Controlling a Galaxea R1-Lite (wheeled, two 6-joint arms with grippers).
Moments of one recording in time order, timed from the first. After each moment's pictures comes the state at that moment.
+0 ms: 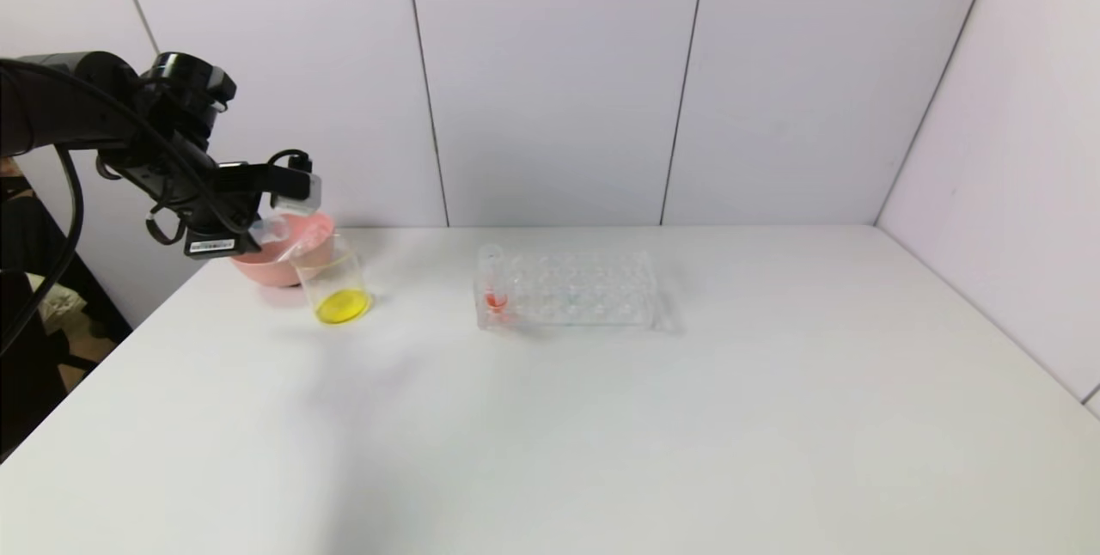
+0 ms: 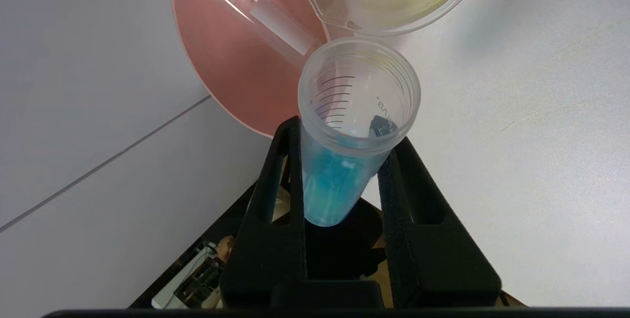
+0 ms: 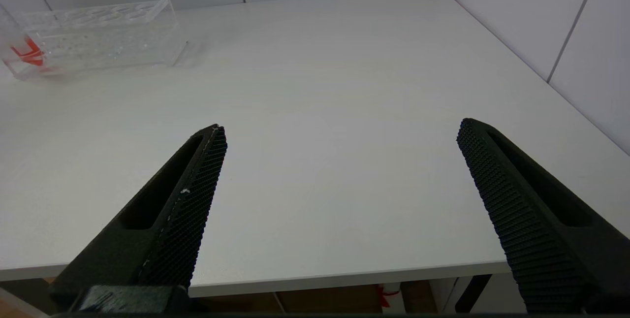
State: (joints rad) left arm 0.08 2.11 -2.01 0.78 0.07 1.43; right arm 0.00 0.00 0.00 0.00 -0.04 0.09
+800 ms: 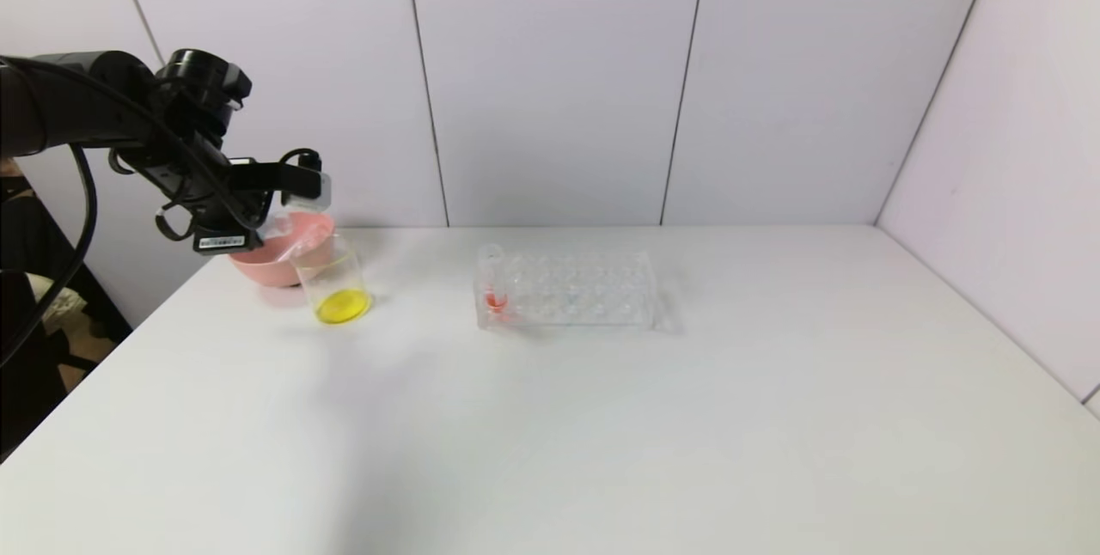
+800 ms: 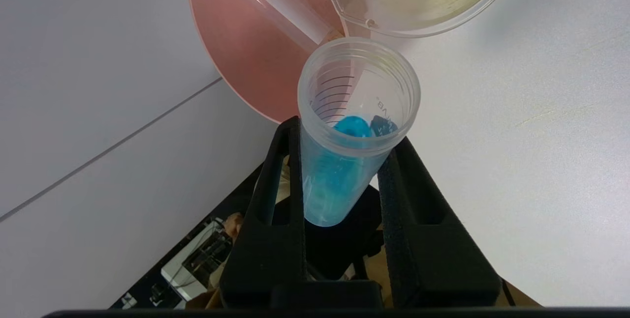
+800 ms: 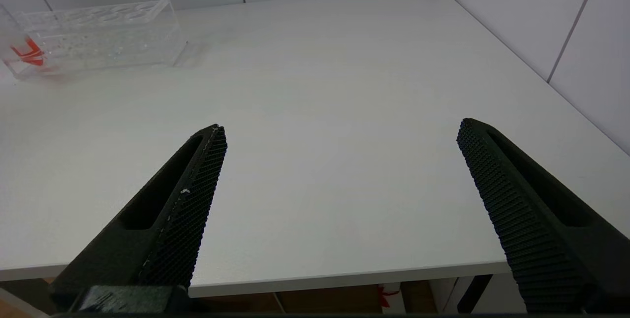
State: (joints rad) left arm 0.05 2.11 -2.01 0.75 0.15 1.40; right arm 0.00 0.00 0.00 0.00 -0.04 0.09
